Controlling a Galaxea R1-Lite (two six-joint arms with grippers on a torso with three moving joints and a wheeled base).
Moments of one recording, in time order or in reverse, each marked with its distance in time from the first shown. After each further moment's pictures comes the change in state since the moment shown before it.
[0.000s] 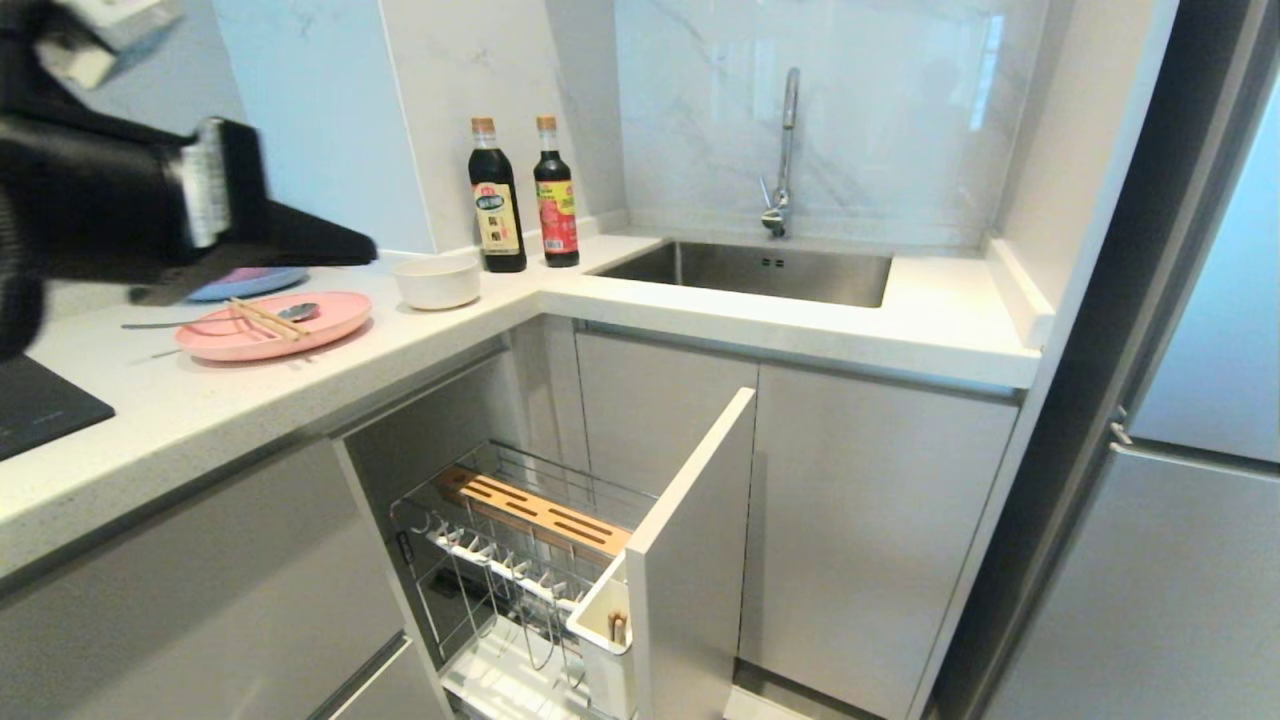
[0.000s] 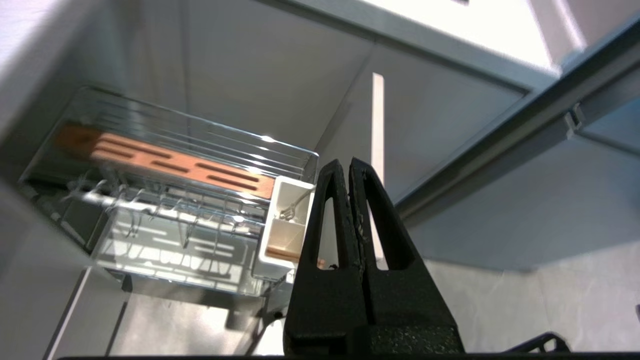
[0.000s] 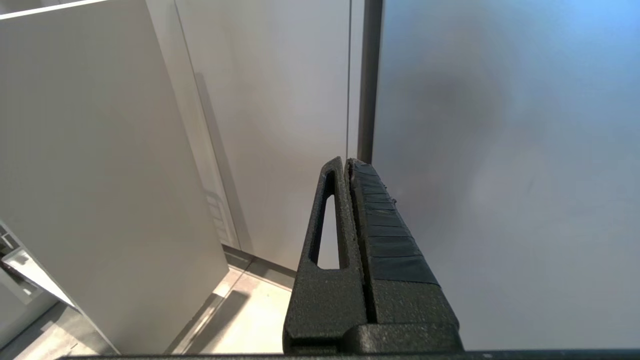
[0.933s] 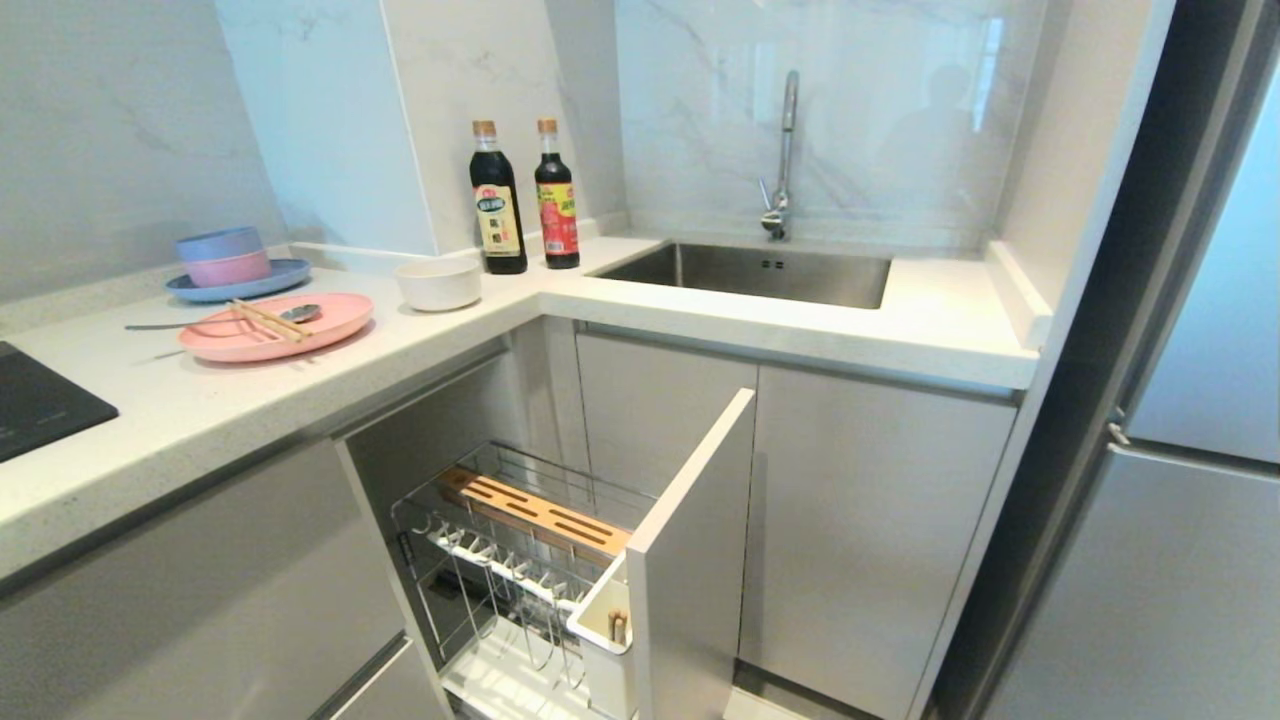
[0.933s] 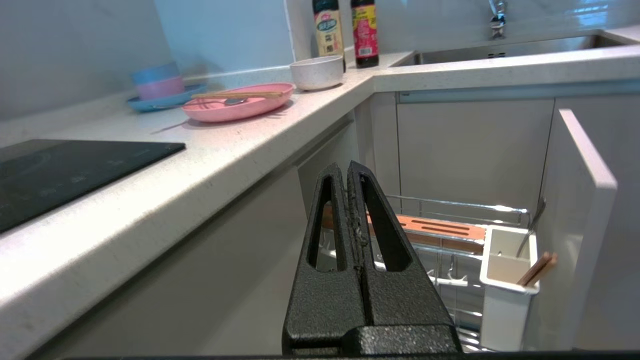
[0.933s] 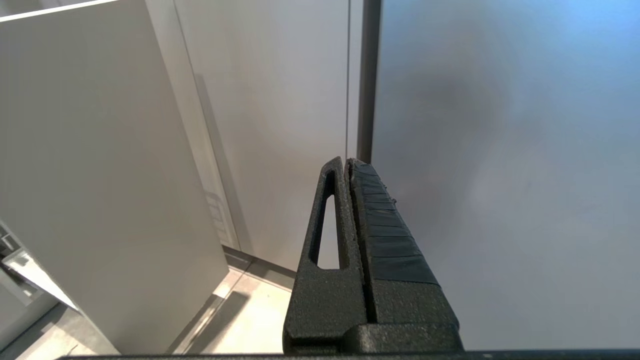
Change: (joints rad) left arm 0.387 -1.191 1.200 -0.577 0.053 0.463; right arm 0.000 0.000 0.000 0.000 0.000 0.000
